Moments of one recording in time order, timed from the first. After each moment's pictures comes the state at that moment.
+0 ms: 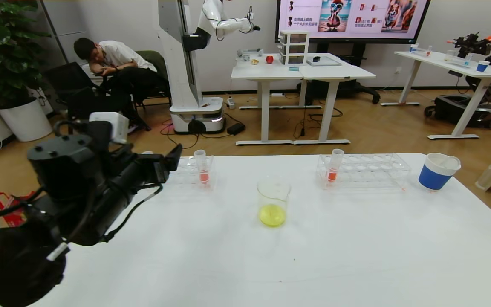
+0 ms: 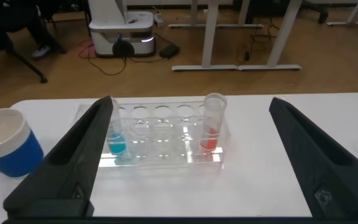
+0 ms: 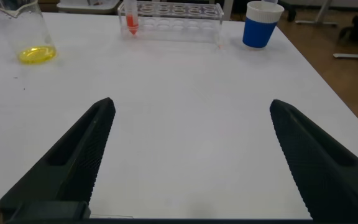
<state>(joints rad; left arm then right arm) -0.39 1.74 -0.58 -1.16 0.36 -0.03 0.01 0.00 0.00 0.01 0.00 -0.01</state>
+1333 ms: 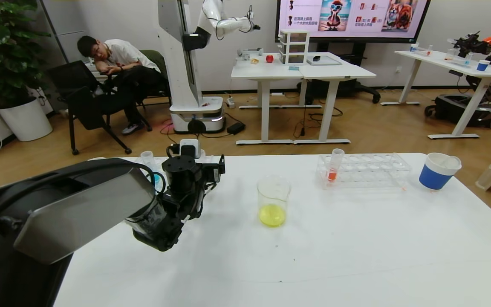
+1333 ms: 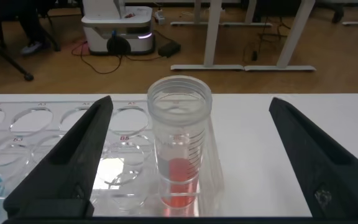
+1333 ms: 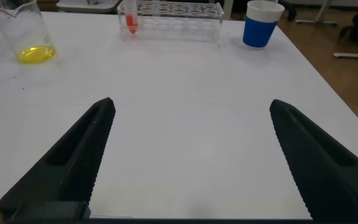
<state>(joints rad) -0.41 2.39 -1.07 -1.35 0.41 -0.02 0.01 0.00 0.00 0.01 0.00 -0.01</state>
